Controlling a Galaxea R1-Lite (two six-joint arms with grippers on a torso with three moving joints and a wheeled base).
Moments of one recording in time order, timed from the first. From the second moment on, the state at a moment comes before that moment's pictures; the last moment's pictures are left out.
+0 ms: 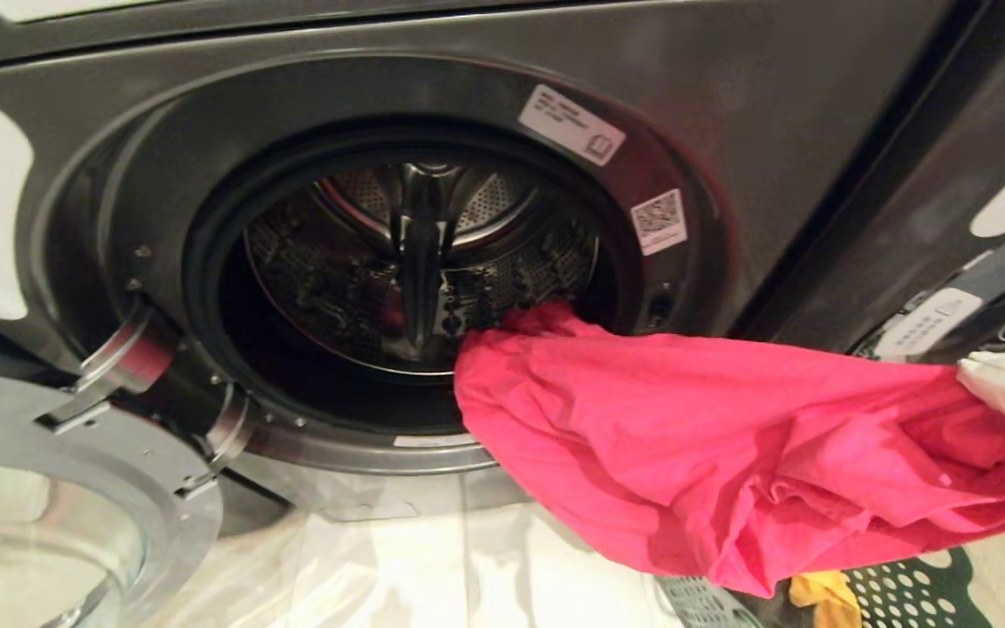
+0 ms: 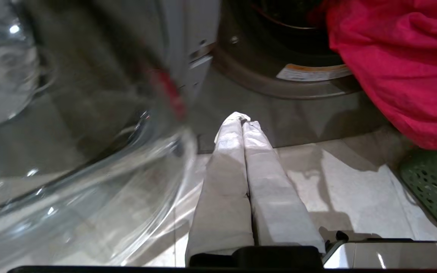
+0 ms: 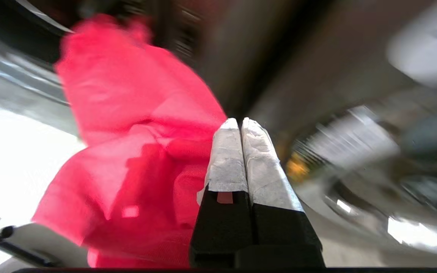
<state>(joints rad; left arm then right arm) 0.00 0.00 0.00 0.00 0.00 0.00 0.78 0.93 -0.67 -0.19 -0.53 -0.33</state>
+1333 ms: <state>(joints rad) 0.00 0.00 0.00 0.00 0.00 0.00 0.77 1.11 -1.55 -0.12 -0.68 -0.33</state>
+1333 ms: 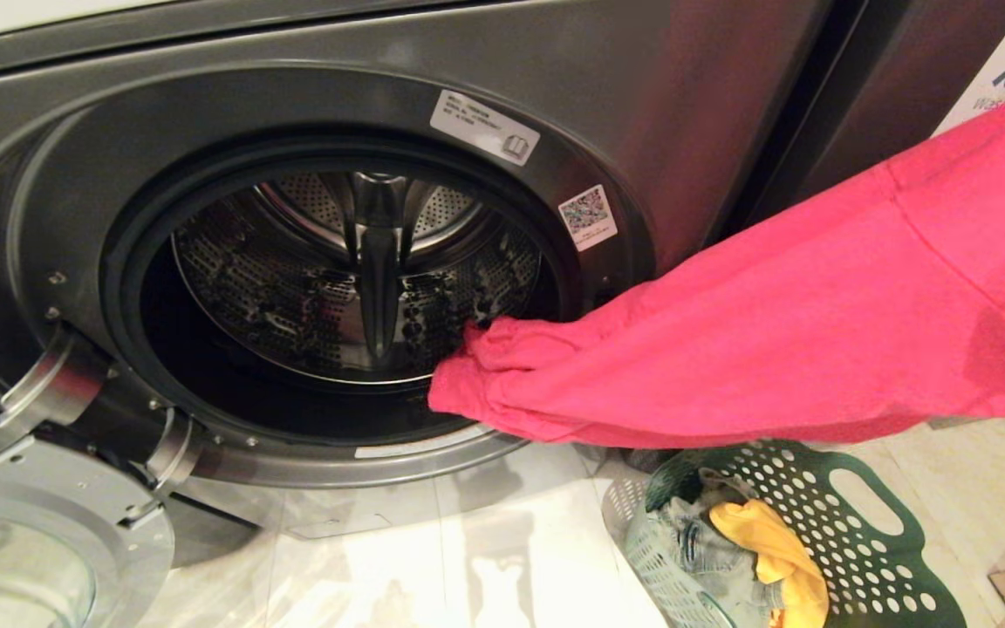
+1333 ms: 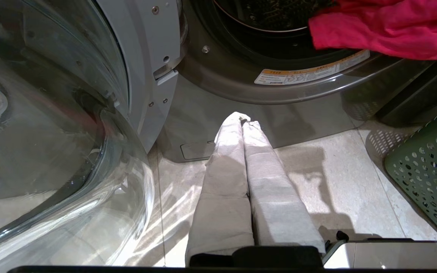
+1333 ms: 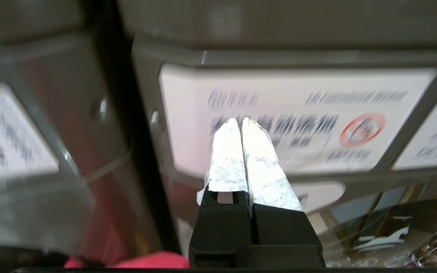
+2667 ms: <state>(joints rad) 0.00 0.00 0.00 0.00 0.00 0.00 0.72 1.19 -1.97 0.09 -0.69 -0.35</state>
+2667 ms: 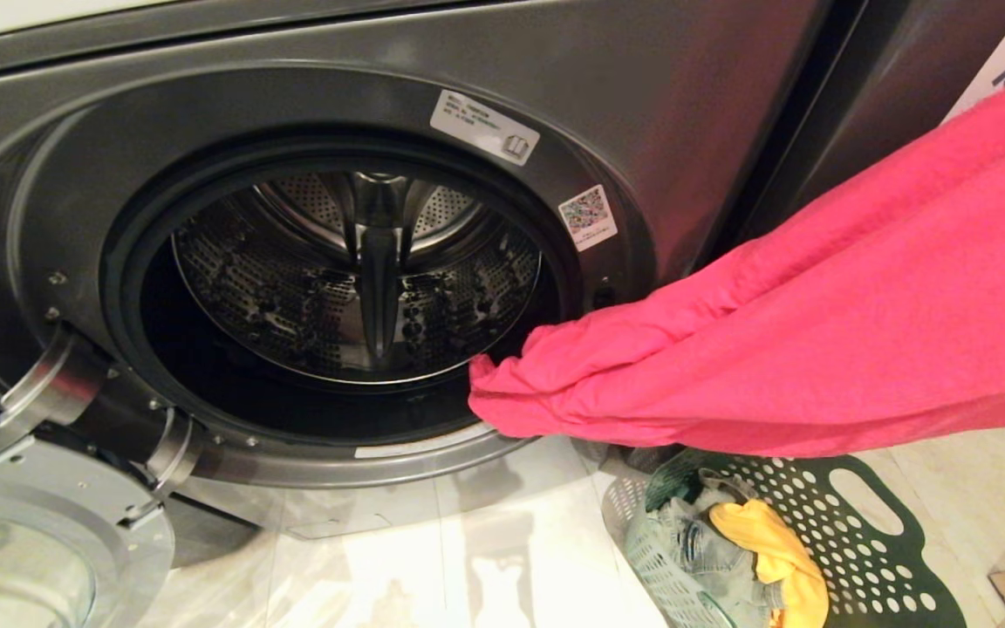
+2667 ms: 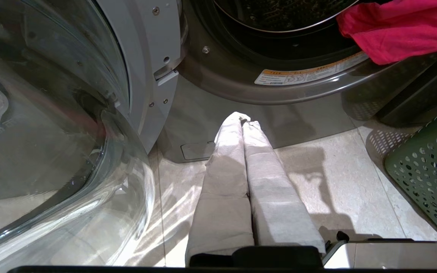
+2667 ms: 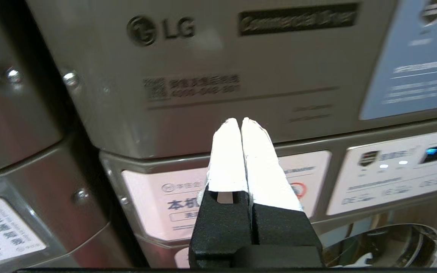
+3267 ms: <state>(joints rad) 0.00 0.00 0.00 0.00 0.00 0.00 0.59 1.11 -1.97 0.09 -0.72 -0.34</state>
